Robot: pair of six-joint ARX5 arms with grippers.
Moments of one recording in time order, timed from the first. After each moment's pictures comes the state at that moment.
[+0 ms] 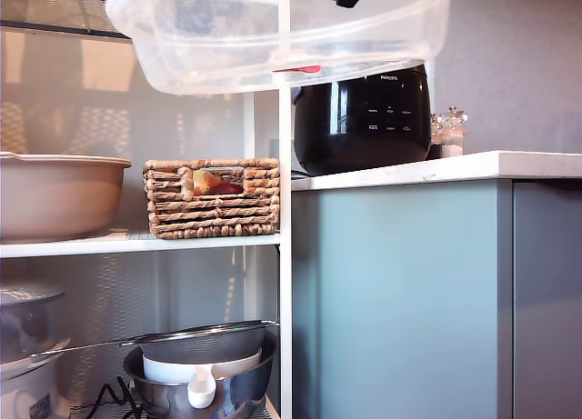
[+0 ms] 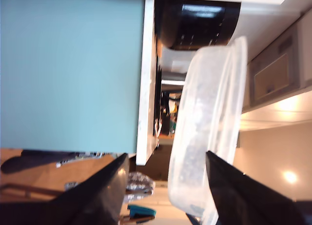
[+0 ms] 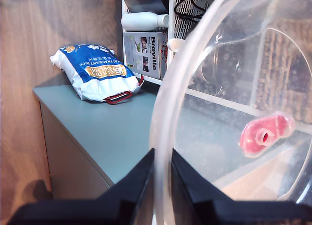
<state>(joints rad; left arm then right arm) -0.14 0.00 0.03 -0.01 0.61 -1.70 1.20 1.34 1.34 -1.07 0.49 -0.92</state>
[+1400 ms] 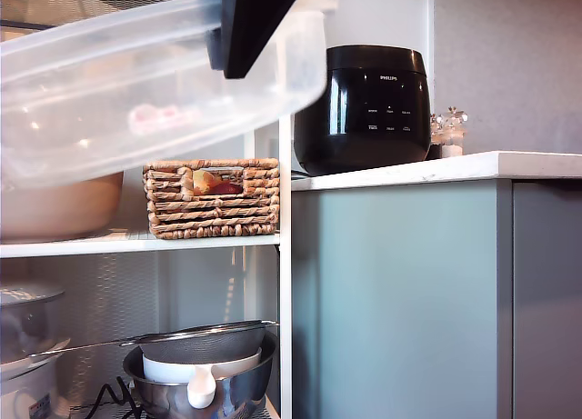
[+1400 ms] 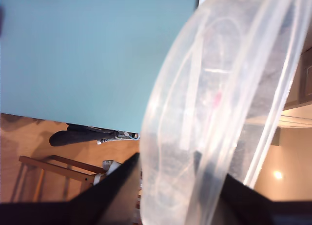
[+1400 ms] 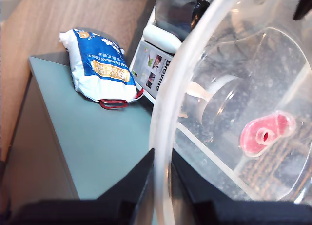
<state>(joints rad) -0.20 0.00 0.03 -0.21 0.59 -1.60 1.38 1.52 1.34 -1.00 0.55 -1.10</state>
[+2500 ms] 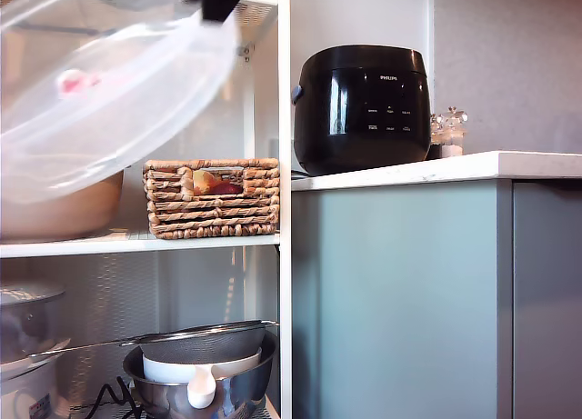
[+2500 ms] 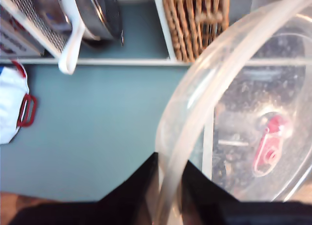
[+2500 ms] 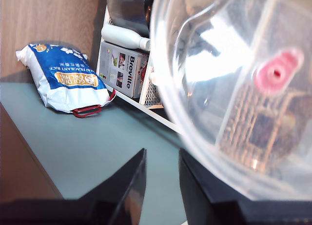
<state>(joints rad) -0.21 0.00 0.03 -0.24 0.25 -1.54 1.43 1.47 1.34 -0.93 0.67 -0.91</state>
